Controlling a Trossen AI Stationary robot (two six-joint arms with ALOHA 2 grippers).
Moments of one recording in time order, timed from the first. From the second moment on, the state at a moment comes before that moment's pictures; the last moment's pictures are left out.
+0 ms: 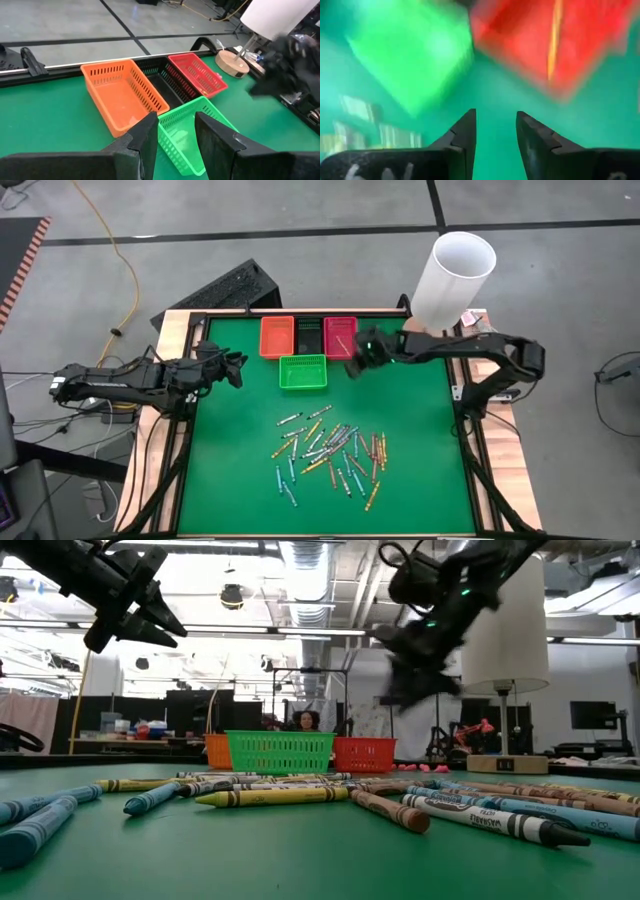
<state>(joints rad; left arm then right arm) 0.00 0.54 0.48 -0.30 -0.70 -0.67 -0.29 1.43 0.95 -0.45 0.02 0.67</state>
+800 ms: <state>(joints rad) 0.00 0.54 0.48 -0.30 -0.70 -0.70 0.43 1.55 0.95 -0.88 0.16 1.55</state>
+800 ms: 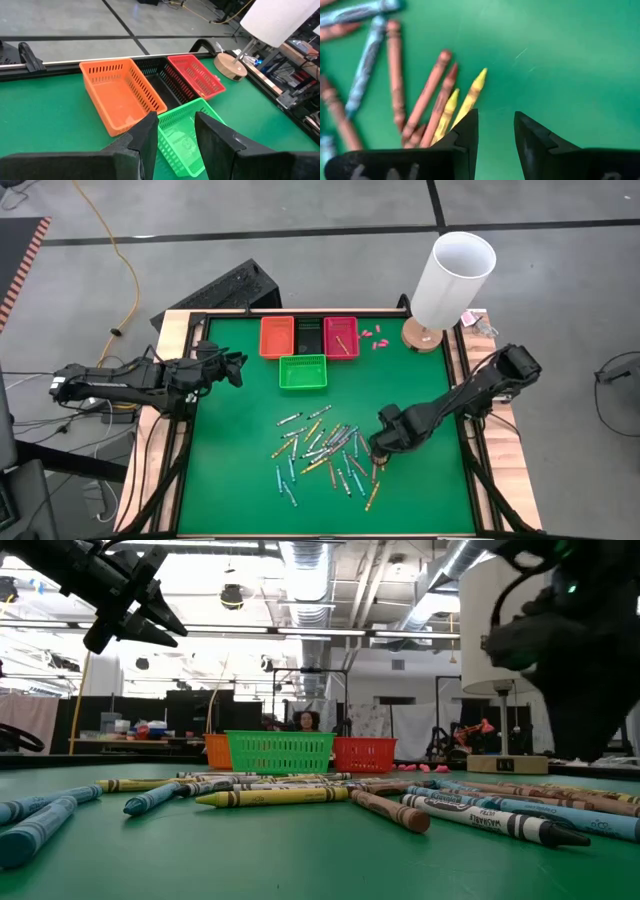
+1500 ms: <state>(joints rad) 0.00 0.54 0.48 -0.30 -0.70 -0.70 0.43 1.59 0.95 -0.80 0.16 1.57</state>
